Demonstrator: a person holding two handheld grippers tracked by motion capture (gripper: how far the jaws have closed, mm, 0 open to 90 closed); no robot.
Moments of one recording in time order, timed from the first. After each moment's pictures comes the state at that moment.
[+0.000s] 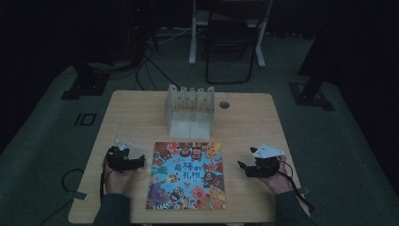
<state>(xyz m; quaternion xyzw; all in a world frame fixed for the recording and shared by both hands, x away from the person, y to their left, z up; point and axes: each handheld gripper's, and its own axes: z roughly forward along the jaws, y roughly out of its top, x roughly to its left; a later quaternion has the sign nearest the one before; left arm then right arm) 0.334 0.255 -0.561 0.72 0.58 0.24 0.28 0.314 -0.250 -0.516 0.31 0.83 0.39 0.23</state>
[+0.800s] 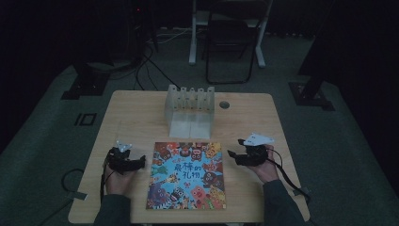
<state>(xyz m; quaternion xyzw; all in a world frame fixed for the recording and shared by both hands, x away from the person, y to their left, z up) 0.331 0.252 -0.563 0.72 0.58 0.25 0.29 0.352 -0.220 -0.510 0.31 0.82 0.43 0.20</state>
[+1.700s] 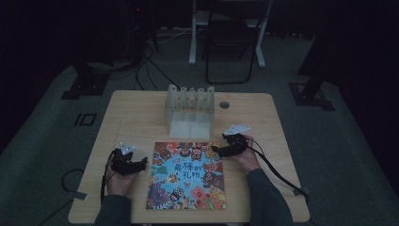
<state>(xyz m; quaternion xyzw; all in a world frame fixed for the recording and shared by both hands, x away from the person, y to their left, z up) 0.320 0.242 -0.558 0.75 0.53 0.24 0.31 0.407 -0.171 -0.538 0.32 0.84 0.42 0.14</state>
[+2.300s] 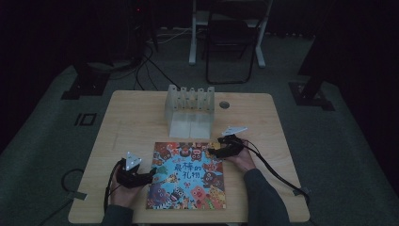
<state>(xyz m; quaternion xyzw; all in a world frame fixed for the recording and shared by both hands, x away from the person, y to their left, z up) 0.272 0.212 -0.545 0.77 0.47 0.23 0.36 0.419 -0.165 -0.564 0.33 0.83 0.43 0.07</state>
